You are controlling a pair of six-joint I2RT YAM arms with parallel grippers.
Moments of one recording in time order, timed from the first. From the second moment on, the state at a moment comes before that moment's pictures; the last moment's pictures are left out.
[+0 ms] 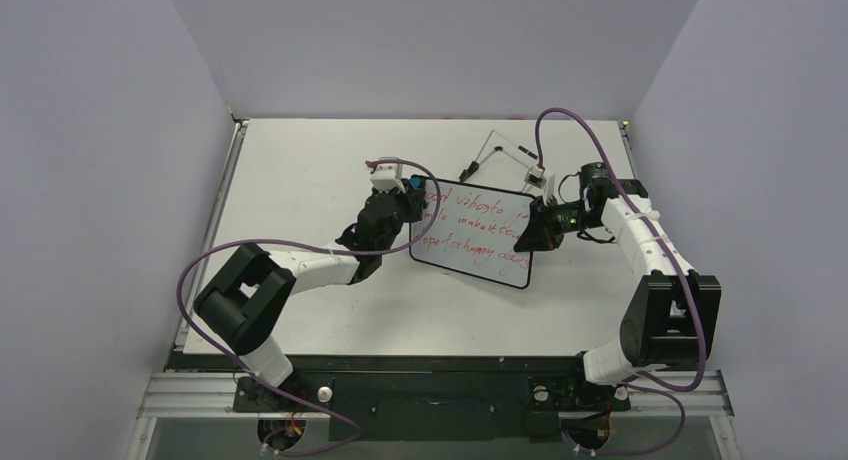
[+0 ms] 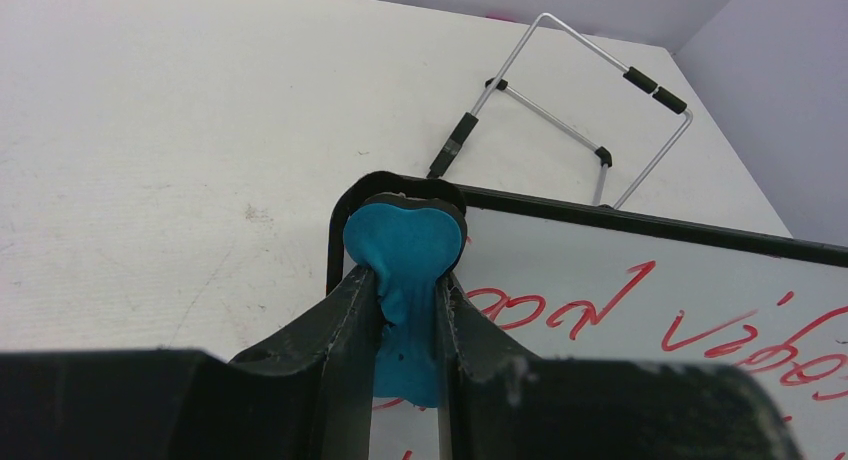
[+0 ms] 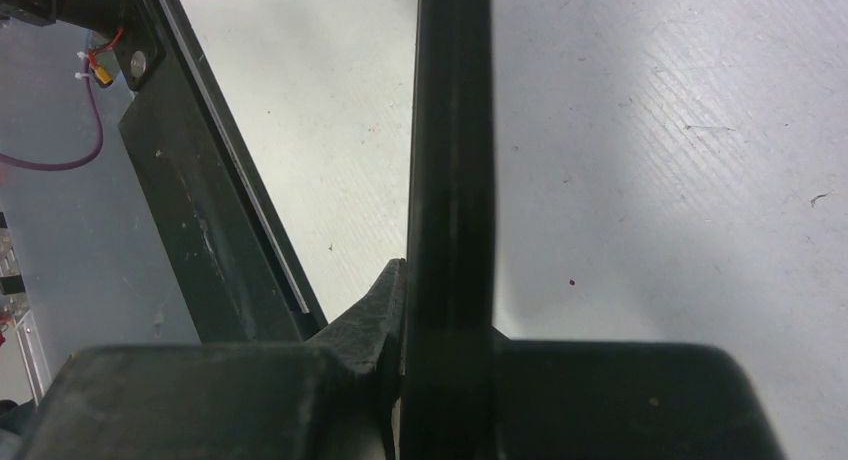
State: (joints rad) left arm -0.70 1.66 0.83 0.70 -0.36 -0.44; right arm 0.00 1.48 1.16 -1.03 -0.95 -0.65
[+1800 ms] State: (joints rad) left arm -0.64 1.67 0.90 0.50 -0.25 -0.36; right arm 0.00 1.48 1.16 -1.01 -0.92 -0.65
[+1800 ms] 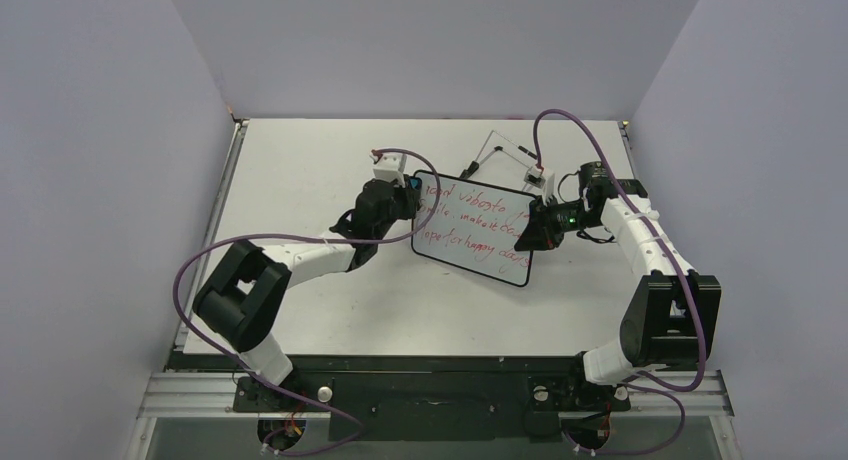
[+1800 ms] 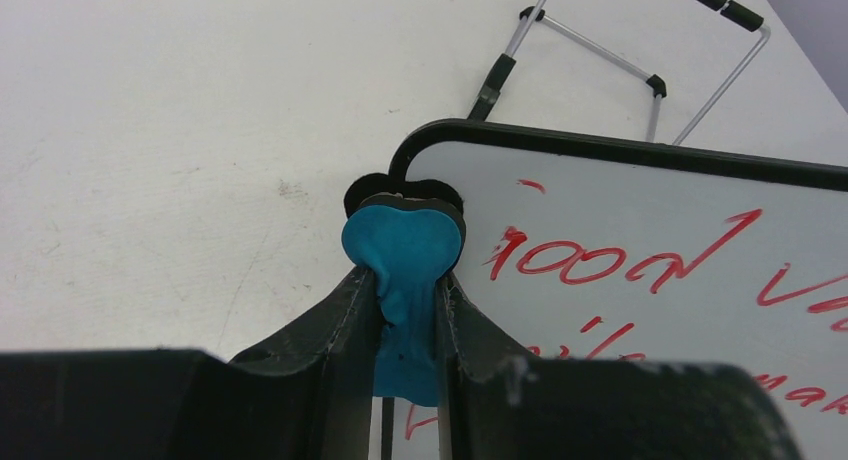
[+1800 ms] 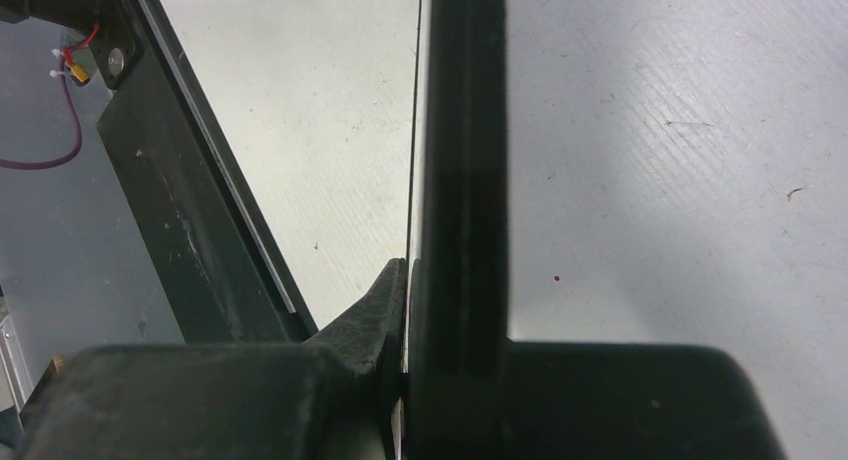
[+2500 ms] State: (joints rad) left arm -0.63 1.67 0.94 0.48 -0.15 -0.38; right arm 0.00 1.48 1.16 -1.00 -0.92 -0.65
